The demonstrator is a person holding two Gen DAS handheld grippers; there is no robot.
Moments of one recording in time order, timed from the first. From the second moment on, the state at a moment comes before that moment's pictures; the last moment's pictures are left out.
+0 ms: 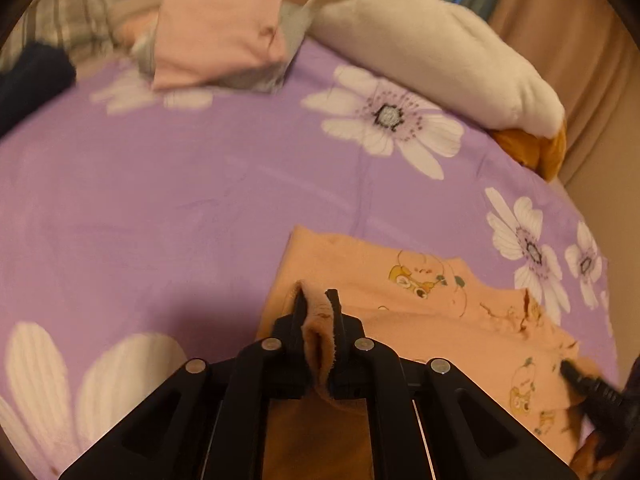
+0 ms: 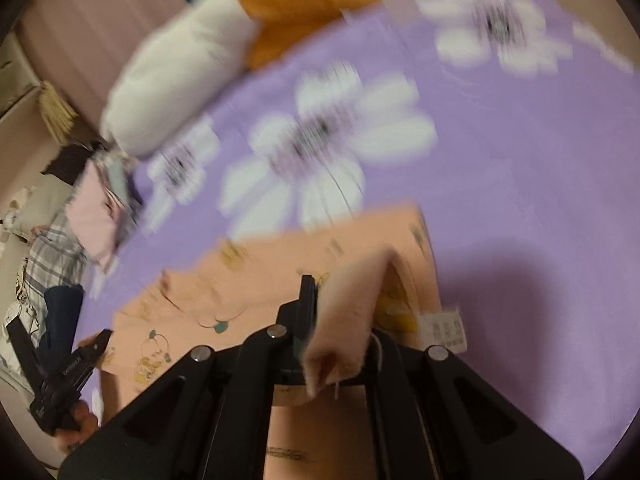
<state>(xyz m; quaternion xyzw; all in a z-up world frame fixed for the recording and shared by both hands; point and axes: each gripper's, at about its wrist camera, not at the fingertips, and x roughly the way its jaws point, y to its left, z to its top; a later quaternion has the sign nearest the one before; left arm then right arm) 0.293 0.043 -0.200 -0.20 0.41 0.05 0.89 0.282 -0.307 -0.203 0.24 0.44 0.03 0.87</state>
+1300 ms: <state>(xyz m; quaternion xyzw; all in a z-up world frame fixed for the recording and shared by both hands) 0.328 0.051 -0.136 -0.26 0.41 -0.05 0.87 0.304 -0.309 -0.143 0.26 0.42 0.03 0.87</state>
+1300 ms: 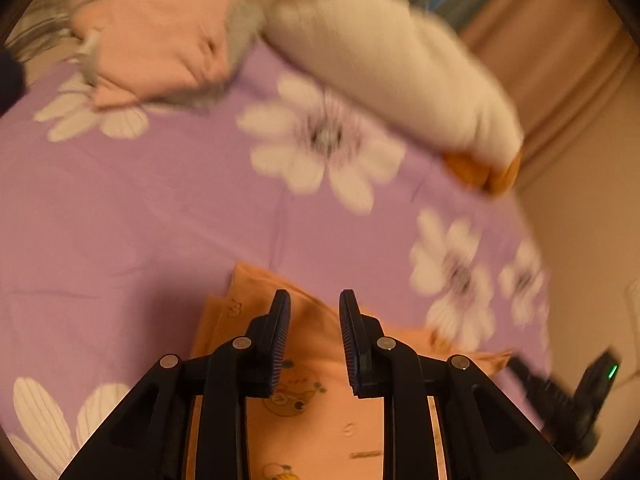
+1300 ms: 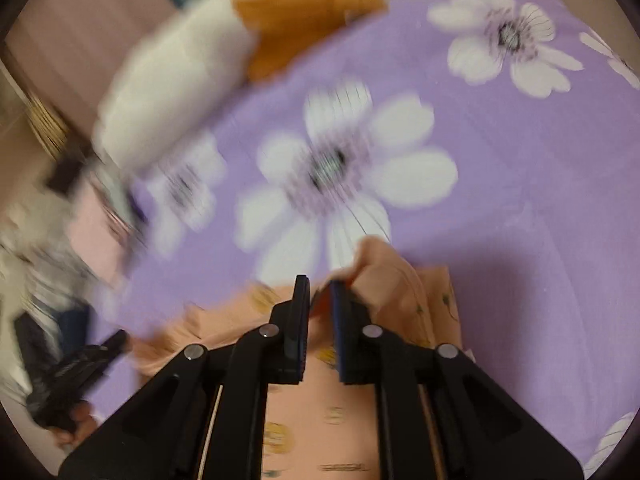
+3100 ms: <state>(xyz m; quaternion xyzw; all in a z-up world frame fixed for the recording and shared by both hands) 0.238 0.037 -0.230 -0.38 0.46 -0.08 0.80 0.197 -0.281 -0.221 0.40 0.42 0.02 0.81</state>
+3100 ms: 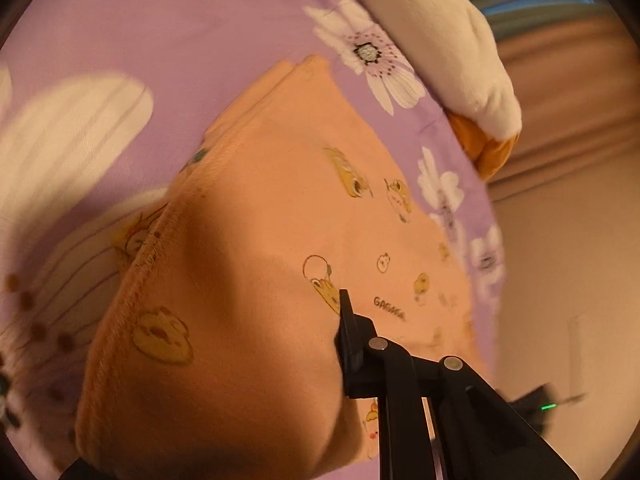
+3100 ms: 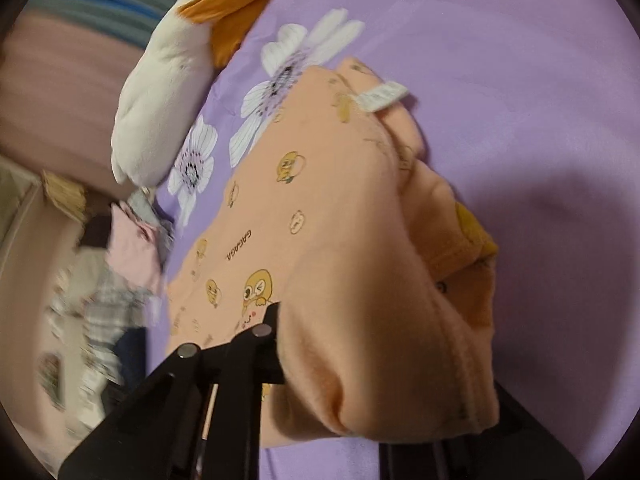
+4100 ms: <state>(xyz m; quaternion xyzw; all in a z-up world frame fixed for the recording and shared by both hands) 0.108 0.017 -0.200 -0.26 0.46 -0.11 0.84 0.070 -0.310 -0.210 0.35 0.45 0.08 0.82</state>
